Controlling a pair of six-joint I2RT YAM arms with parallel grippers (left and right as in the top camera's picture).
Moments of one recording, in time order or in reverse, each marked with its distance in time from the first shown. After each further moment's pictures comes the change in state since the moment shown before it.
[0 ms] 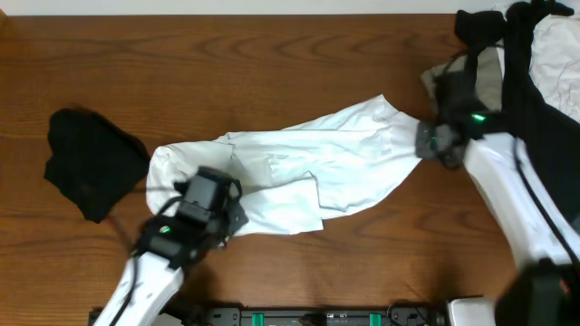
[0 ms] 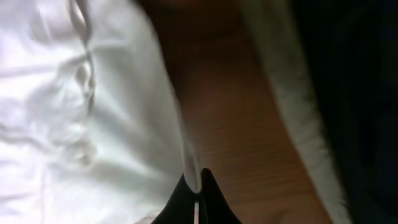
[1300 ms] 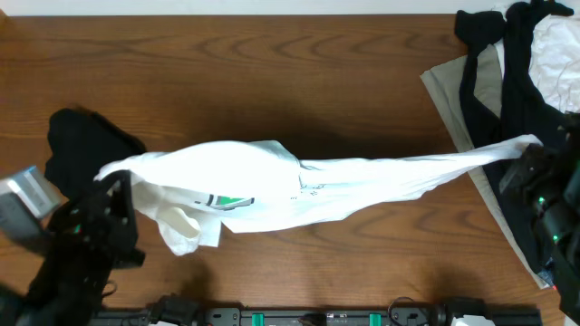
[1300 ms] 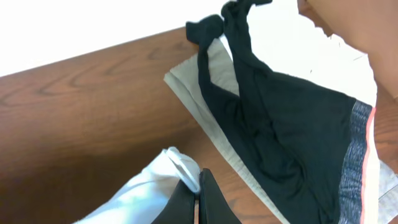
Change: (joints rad) left arm 0.167 -0.220 0.914 -0.278 -0.082 0.310; right arm -0.147 -0.578 0.269 -0.296 -0.005 0.007
